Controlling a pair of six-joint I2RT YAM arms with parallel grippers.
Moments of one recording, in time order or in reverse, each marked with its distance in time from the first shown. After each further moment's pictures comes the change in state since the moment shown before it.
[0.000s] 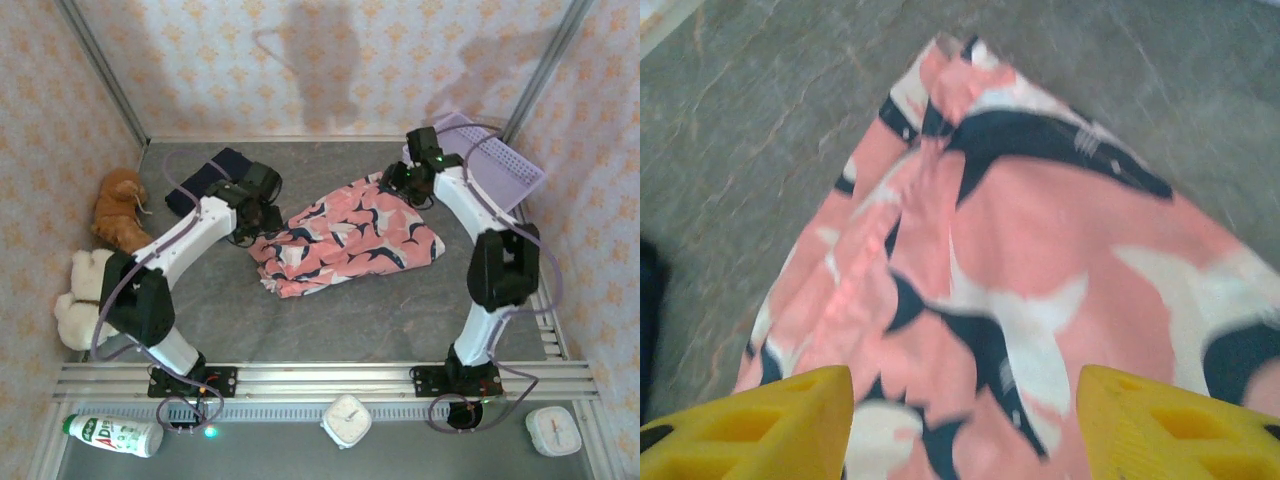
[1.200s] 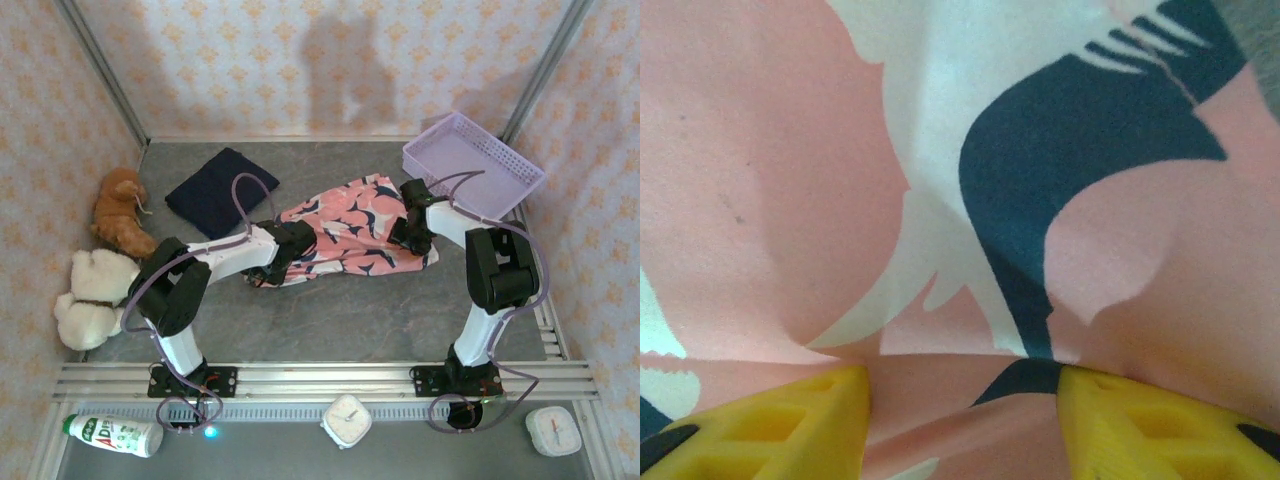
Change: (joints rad) left arm -0.222 0.161 -0.200 -0.072 -0.351 0.251; right arm 0.008 0.022 -0.379 0.088 0.087 -0.047
